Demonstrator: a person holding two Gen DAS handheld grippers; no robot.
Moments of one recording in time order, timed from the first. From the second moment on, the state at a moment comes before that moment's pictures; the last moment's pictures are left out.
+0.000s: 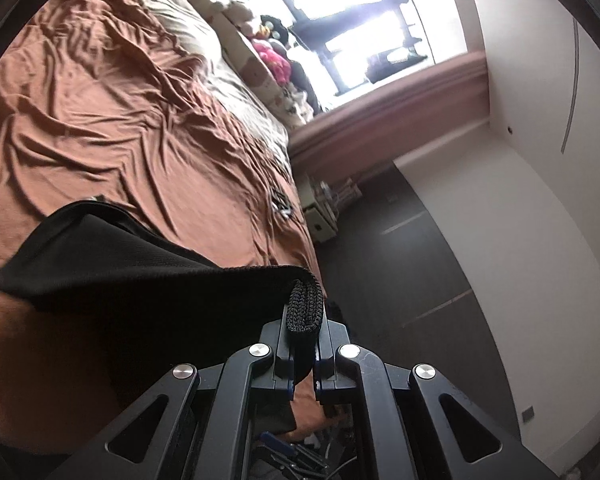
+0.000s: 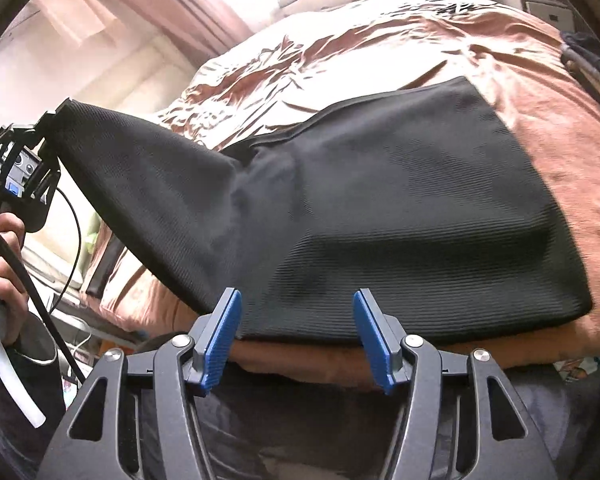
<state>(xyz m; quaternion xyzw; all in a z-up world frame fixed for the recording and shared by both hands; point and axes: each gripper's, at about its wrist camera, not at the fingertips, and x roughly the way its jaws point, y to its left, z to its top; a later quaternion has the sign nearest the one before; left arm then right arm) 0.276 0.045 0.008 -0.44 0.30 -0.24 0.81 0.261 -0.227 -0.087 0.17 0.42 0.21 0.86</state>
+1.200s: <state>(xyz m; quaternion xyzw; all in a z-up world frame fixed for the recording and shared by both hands) 0.341 -0.195 -0.081 -0.33 0.48 -0.35 0.73 0.189 -0.355 -0.085 0.25 0.42 0.10 0.87</state>
